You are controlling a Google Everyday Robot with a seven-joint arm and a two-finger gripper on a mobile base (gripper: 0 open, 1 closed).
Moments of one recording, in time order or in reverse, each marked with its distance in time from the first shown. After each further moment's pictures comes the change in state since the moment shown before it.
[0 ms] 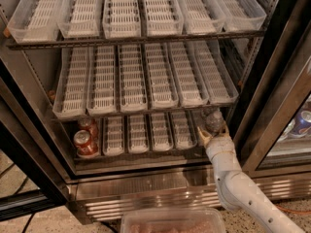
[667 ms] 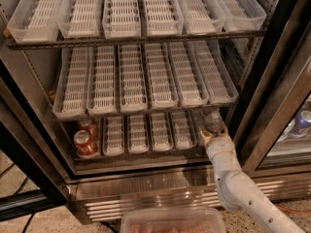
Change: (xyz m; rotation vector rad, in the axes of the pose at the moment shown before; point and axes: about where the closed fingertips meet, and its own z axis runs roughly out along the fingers) arm 0.000 0.000 0.000 0.000 0.000 0.000
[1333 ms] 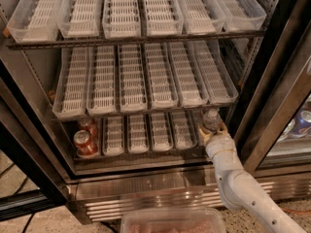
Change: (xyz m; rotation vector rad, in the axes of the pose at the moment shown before) arm -0.023 -0.001 -0.005 -0.028 -0.043 0.031
